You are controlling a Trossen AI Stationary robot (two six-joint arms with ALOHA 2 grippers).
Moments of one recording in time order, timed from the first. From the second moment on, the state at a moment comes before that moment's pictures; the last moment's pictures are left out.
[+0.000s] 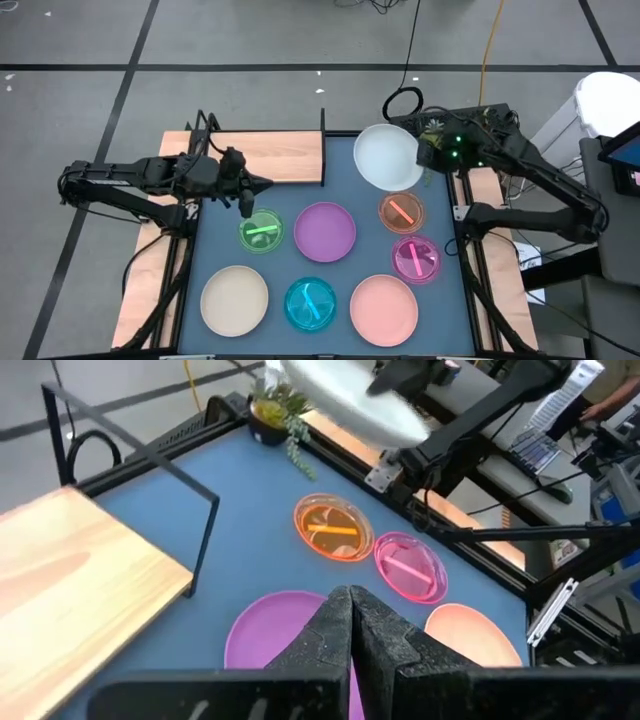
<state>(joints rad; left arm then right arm) -0.07 0.99 1.13 -0.60 -0.29 -0.61 -0.56 0.89 1.10 -1.07 -0.05 1.16</state>
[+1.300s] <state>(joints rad) 0.03 0.99 1.13 -0.40 -0.32 -1.12 -0.18 1.33 1.44 -0.89 0.16 1.22</state>
